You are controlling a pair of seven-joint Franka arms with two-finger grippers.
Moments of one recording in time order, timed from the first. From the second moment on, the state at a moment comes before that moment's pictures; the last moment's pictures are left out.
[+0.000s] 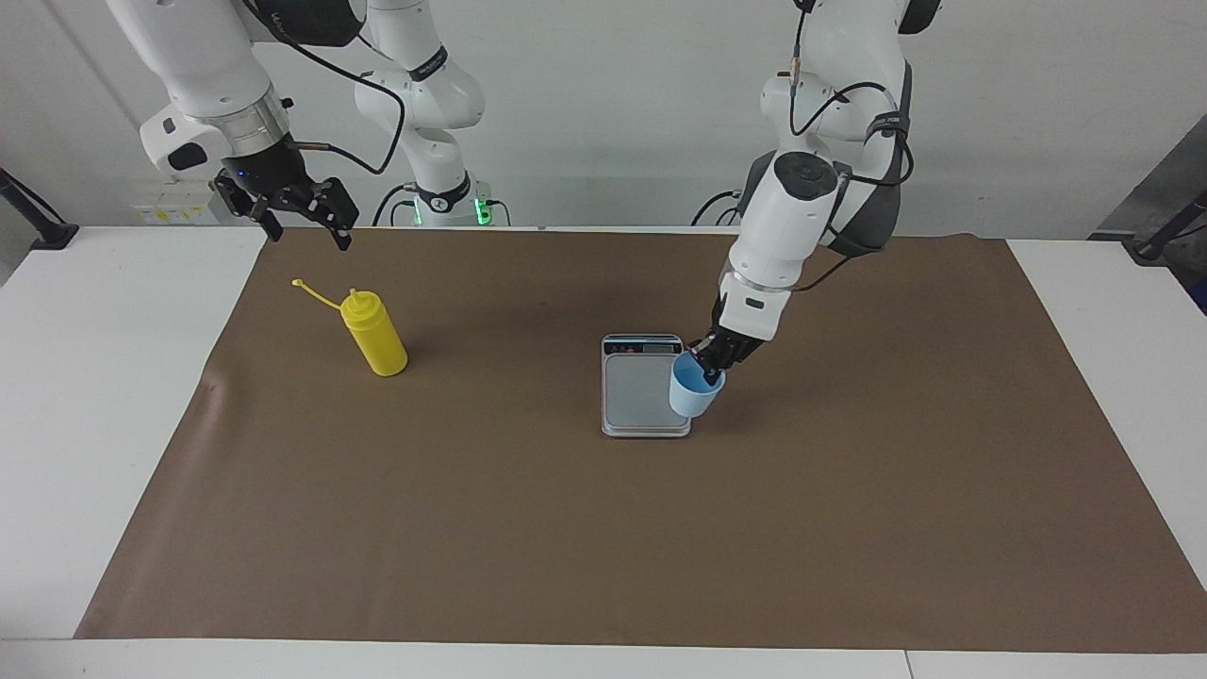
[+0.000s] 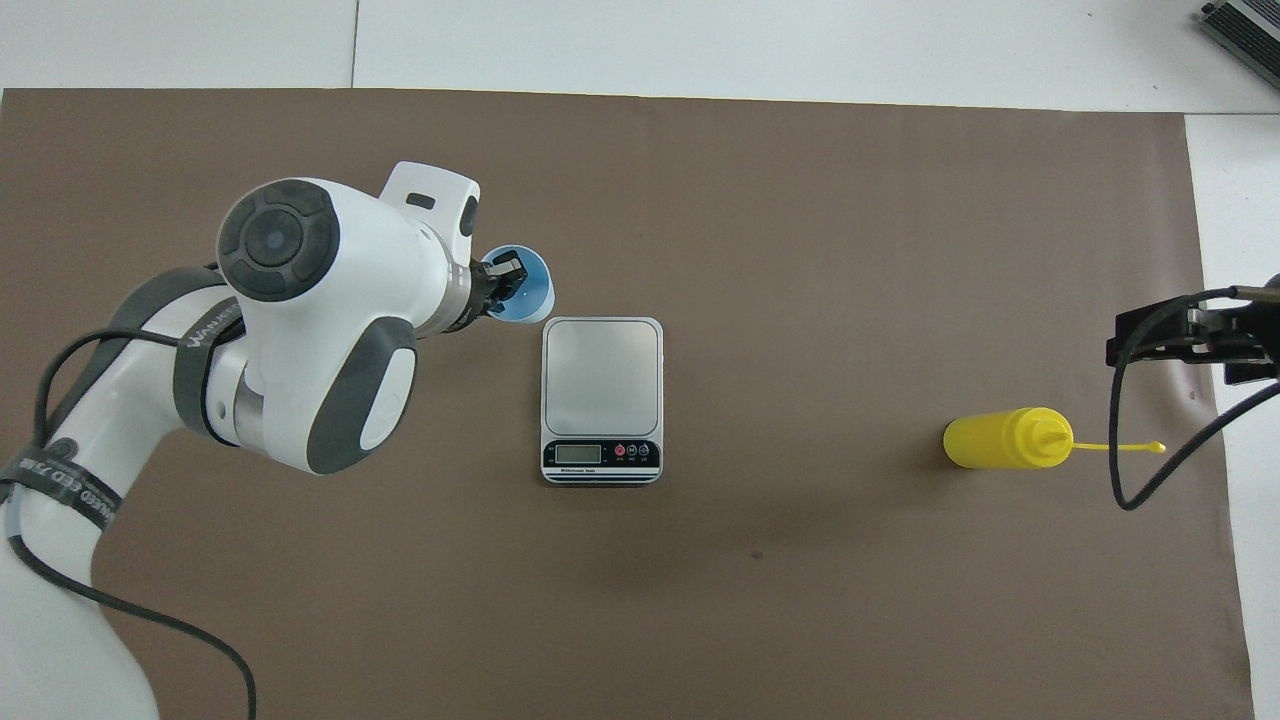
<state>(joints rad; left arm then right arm) -0.46 0.22 -0.07 -1.83 -0.09 2.25 -0.87 -0.07 -0.04 0.04 -1.60 0.00 1.51 0.14</state>
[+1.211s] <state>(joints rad) -0.52 0.25 -0.05 -1.92 -0.07 2.36 -0.88 -0.07 -0.07 0.04 -1.64 0.00 1.51 0.09</state>
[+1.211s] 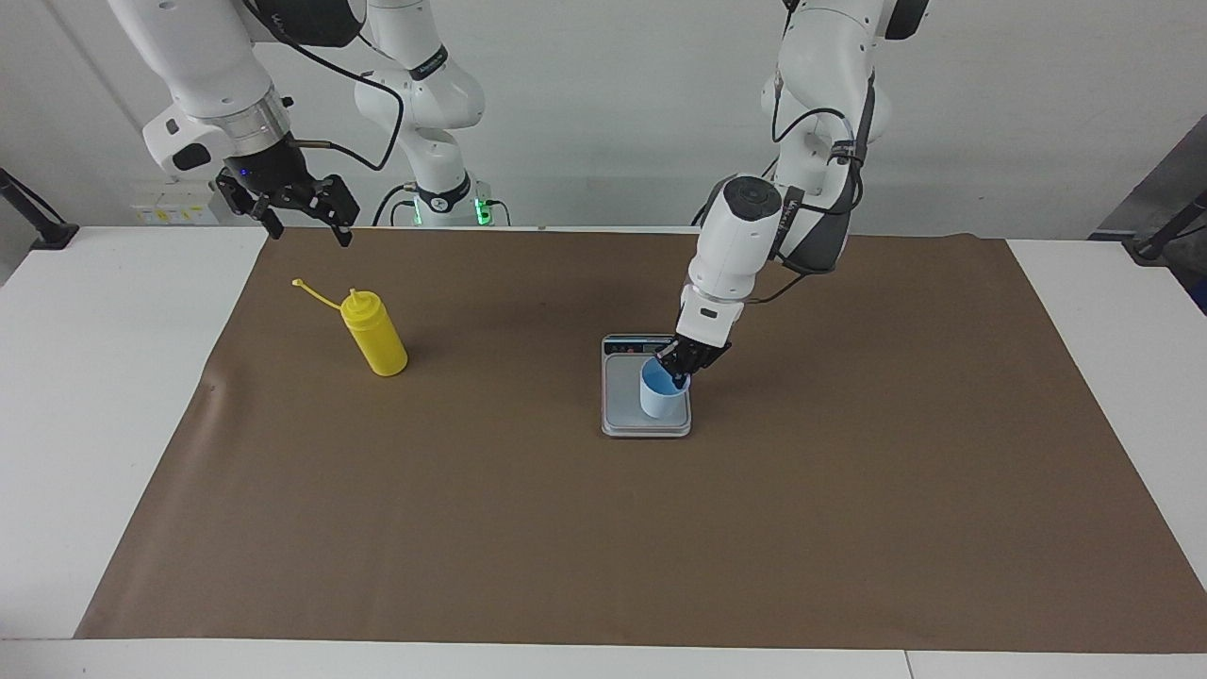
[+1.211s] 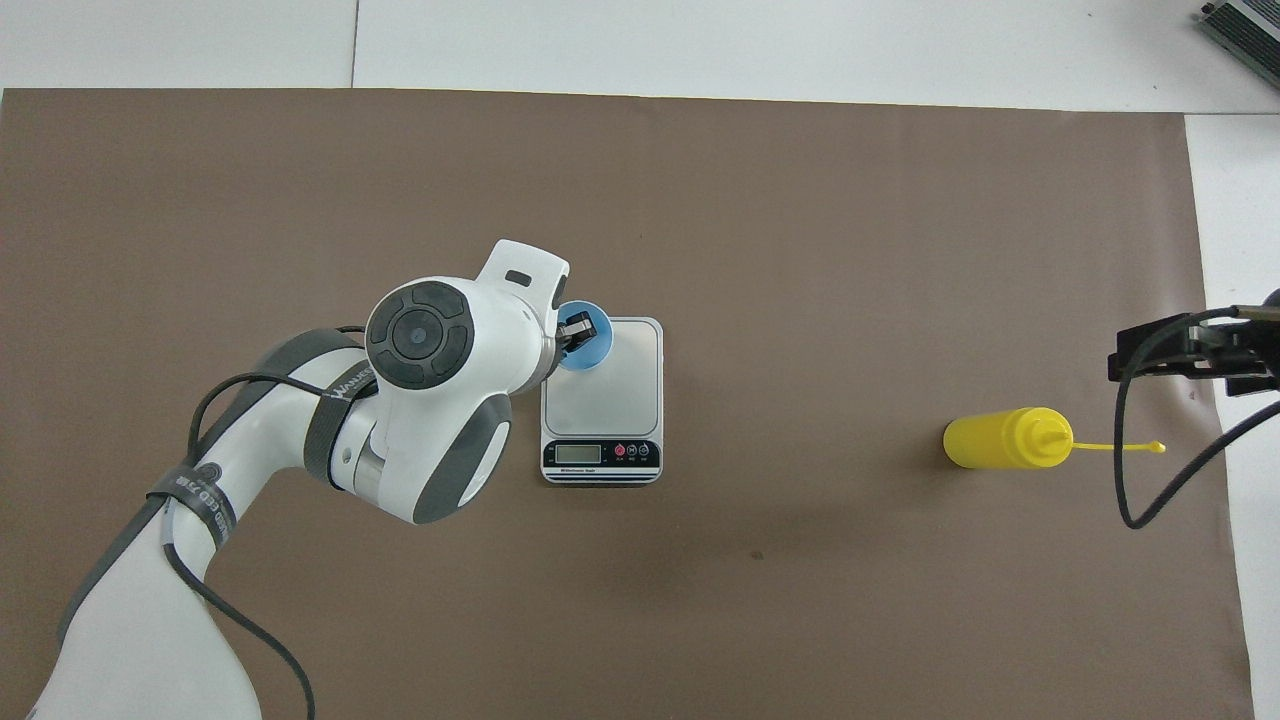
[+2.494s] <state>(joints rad) -0.51 0.24 -0.04 -1.88 0.02 2.31 -0.87 -0.07 -0.07 0.03 -1.65 0.00 1.51 0.07</state>
